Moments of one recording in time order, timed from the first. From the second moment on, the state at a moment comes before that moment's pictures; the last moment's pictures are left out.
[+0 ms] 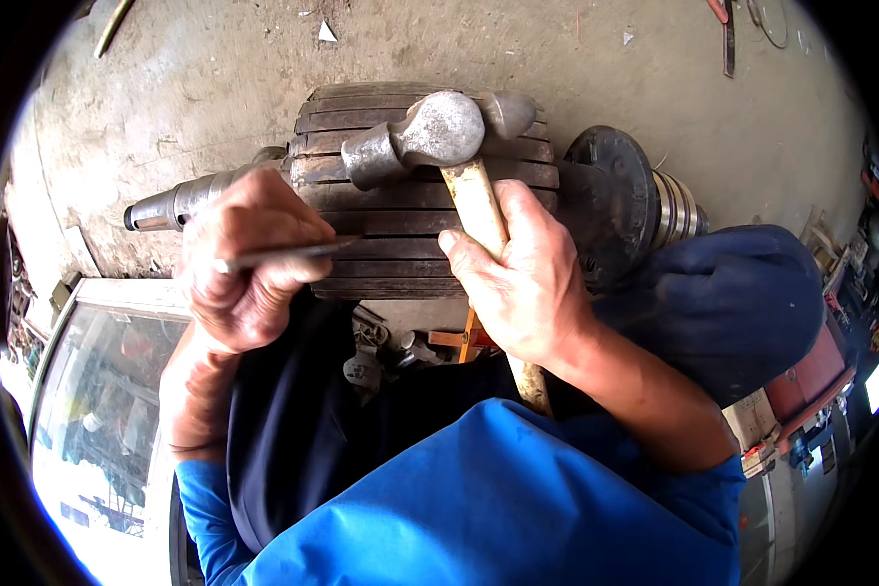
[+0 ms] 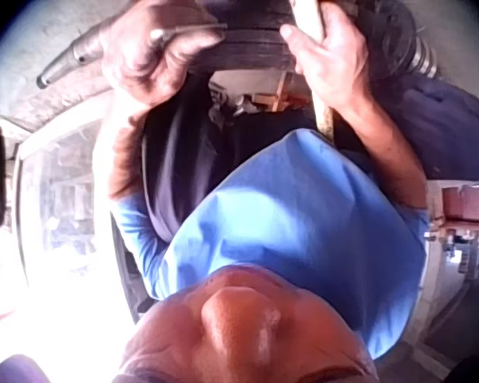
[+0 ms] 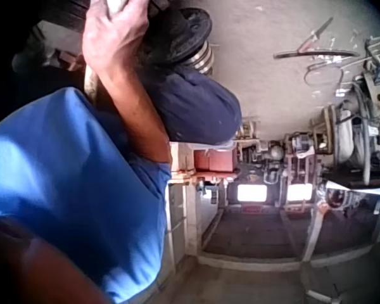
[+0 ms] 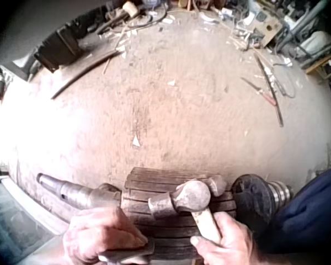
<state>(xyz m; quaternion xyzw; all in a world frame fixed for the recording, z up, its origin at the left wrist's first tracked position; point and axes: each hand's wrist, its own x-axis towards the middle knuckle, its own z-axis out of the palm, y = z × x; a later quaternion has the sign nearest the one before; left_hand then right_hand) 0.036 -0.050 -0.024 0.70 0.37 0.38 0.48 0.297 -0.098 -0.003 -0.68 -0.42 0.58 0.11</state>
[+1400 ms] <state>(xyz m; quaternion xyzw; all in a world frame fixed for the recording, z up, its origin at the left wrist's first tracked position) 0.019 -0.077 -0.027 0.78 0.37 0.33 0.37 0.291 -0.103 -0.002 -0.69 -0.41 0.58 0.11</state>
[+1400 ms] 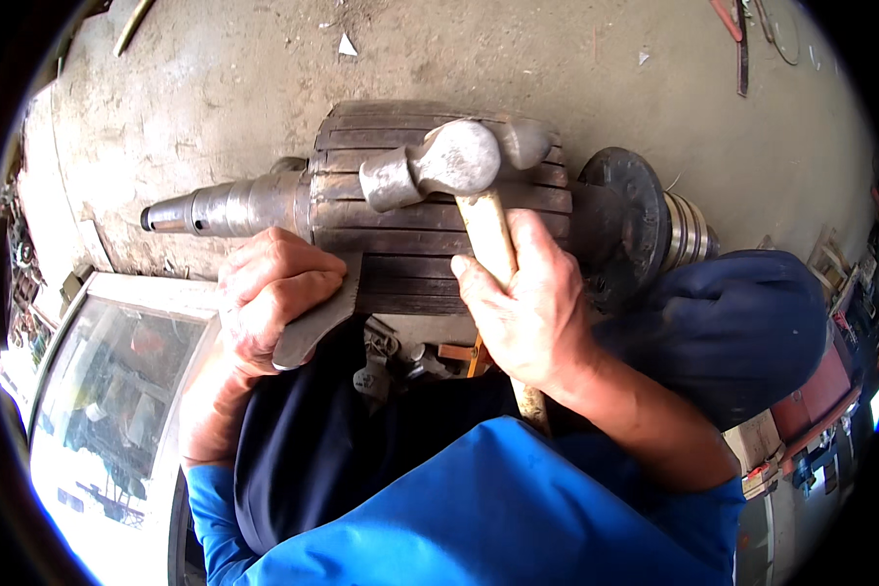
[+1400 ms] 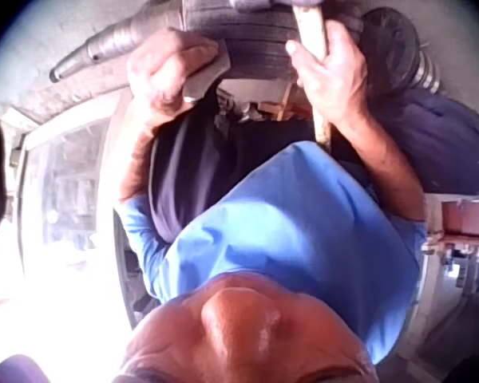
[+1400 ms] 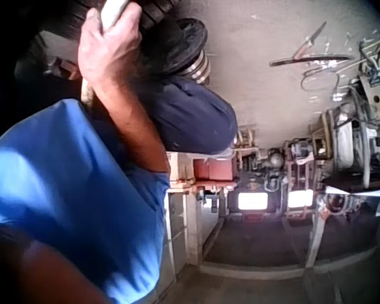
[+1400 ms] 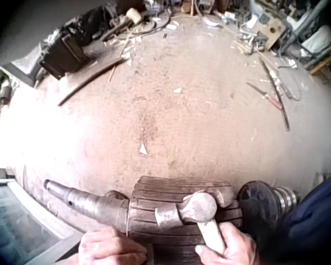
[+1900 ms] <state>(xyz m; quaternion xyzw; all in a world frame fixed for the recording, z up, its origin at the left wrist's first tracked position) -0.009 -0.093 0.003 0.65 0.43 0.41 0.48 0.296 -0.111 -0.012 -0.67 -0.46 0.57 0.14</state>
